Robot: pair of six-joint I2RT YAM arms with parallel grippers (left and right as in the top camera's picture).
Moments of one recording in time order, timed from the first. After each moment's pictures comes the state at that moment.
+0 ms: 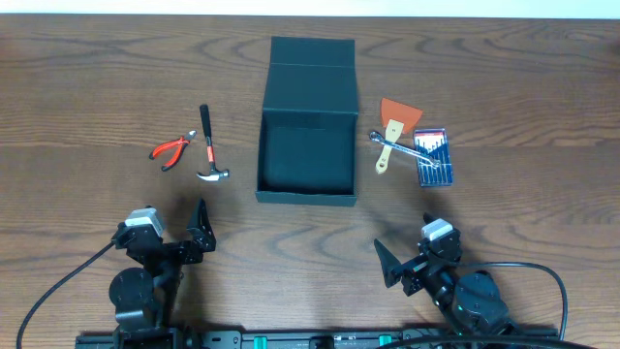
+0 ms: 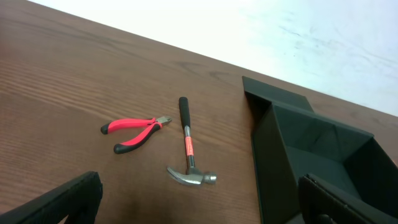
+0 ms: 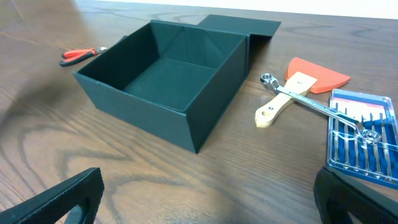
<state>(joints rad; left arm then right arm) 0.10 0.01 0.10 -0.30 0.15 -0.28 0.61 0.01 0.15 -0.47 0.09 0.18</state>
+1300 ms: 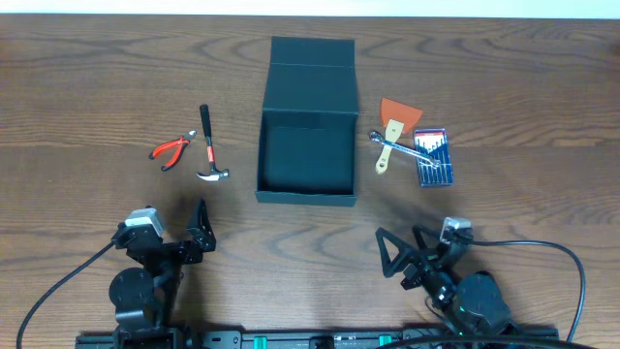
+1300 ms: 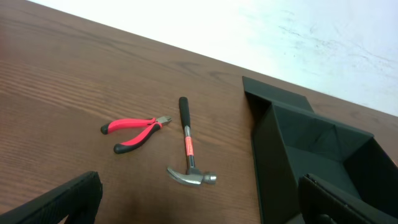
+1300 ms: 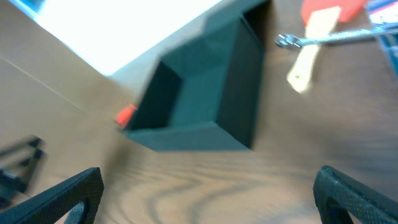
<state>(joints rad) 0.10 0.01 0.10 -0.30 0.15 -0.28 0.61 0.01 0.14 -0.41 0.06 0.79</state>
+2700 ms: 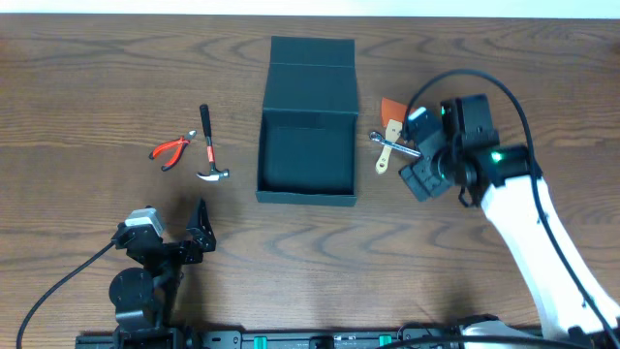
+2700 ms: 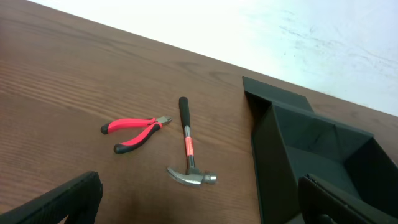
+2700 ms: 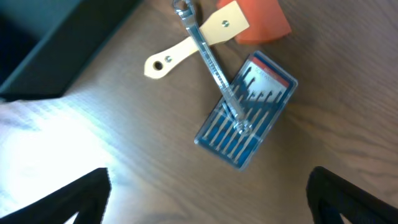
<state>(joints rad) 0.10 0.01 0.10 -0.30 0.15 -0.28 0.19 1.42 1.14 -0.87 0.01 -0.46</state>
